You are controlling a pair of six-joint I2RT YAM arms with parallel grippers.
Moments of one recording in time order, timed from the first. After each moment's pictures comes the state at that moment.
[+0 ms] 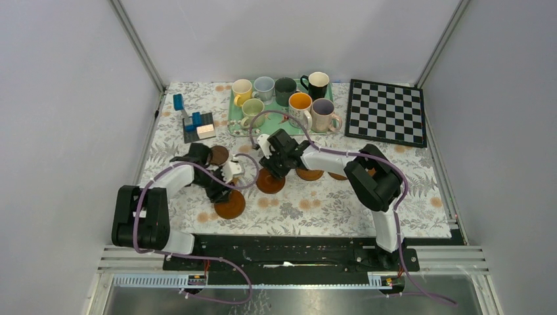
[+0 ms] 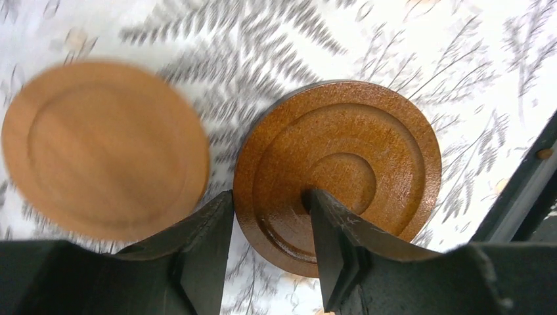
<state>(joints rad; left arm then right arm) -0.05 1.42 0.70 -0.67 0.56 1.03 0.82 2.03 1.35 -0.30 -0.10 -0.16</state>
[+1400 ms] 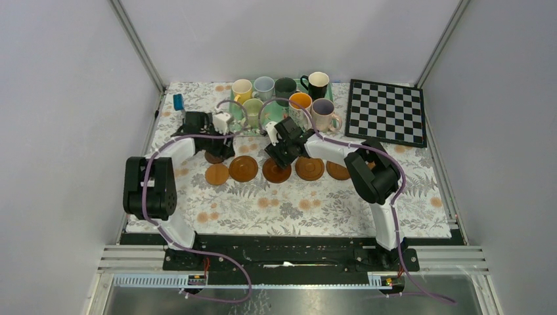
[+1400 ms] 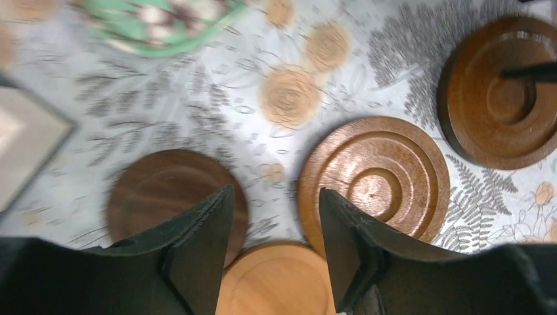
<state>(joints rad) -0.06 1.70 1.00 -0.26 0.50 0.39 0.72 2.09 1.46 -0.35 -0.09 -0.15</state>
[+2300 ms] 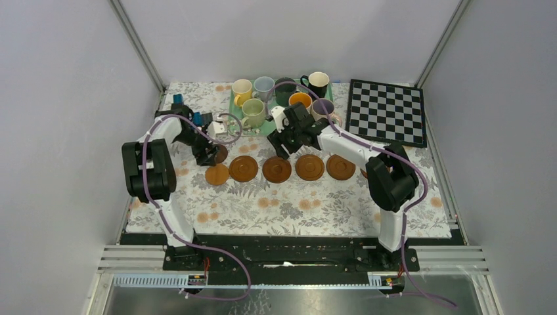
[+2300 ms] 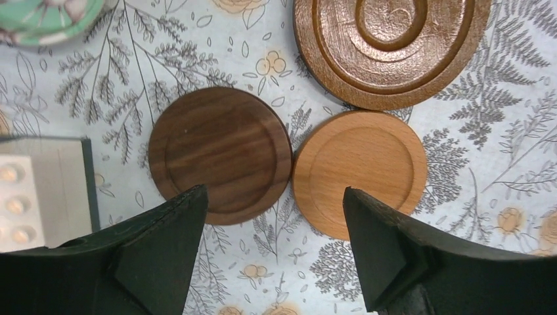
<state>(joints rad) 0.14 1.89 1.38 -0.96 0.64 1.32 0.68 1.94 1.50 -0.43 -0.17 -0.15</state>
